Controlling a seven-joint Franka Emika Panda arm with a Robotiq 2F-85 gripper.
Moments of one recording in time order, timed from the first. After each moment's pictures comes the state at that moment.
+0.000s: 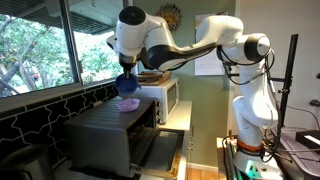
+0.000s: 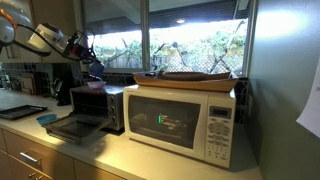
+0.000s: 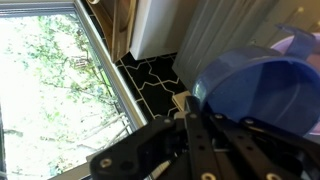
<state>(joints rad) 0.37 0.07 0.35 -1.55 -1.06 1.64 0.16</state>
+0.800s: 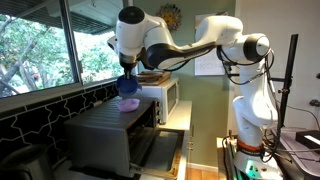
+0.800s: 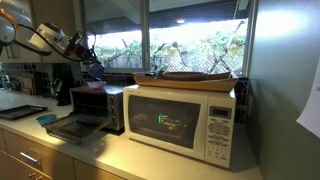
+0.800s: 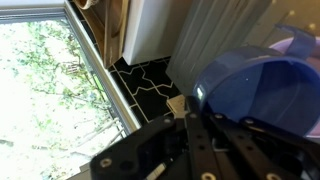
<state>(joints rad) 0.36 0.07 0.34 -1.54 -1.02 1.64 0.16</state>
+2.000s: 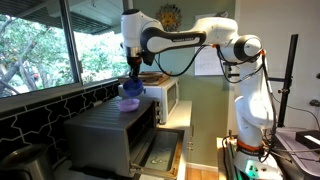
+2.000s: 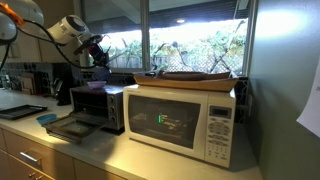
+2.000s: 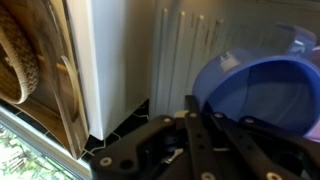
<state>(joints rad) 0.24 0.06 0.20 -1.47 -0.57 1.64 0.22</state>
